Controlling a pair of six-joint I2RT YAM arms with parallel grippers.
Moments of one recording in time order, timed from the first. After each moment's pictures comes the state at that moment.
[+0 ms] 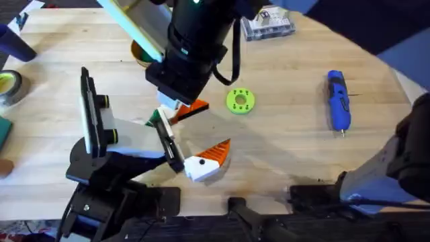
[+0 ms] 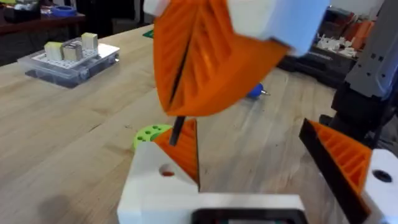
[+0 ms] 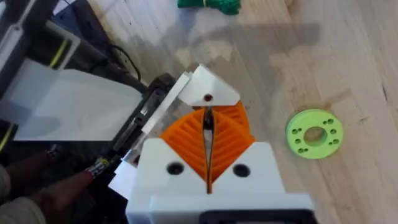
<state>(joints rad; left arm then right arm) -0.27 0.00 0.01 -0.07 0.85 -0.11 1.01 1.90 2.13 -1.48 -0.15 -0.03</state>
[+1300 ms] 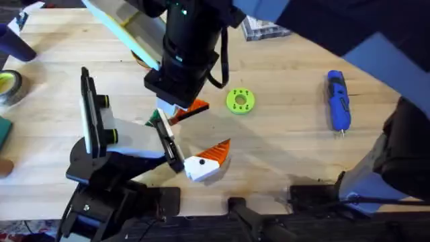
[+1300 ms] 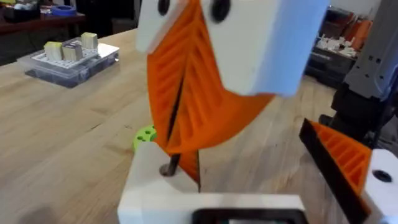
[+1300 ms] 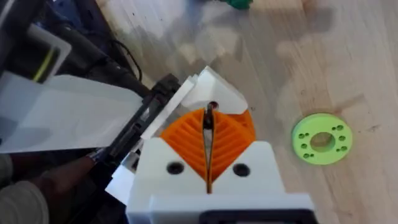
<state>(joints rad) -0.27 0.00 0.01 -0.07 0.85 -0.11 1.01 1.95 2.13 -1.49 -0.19 -0.06</state>
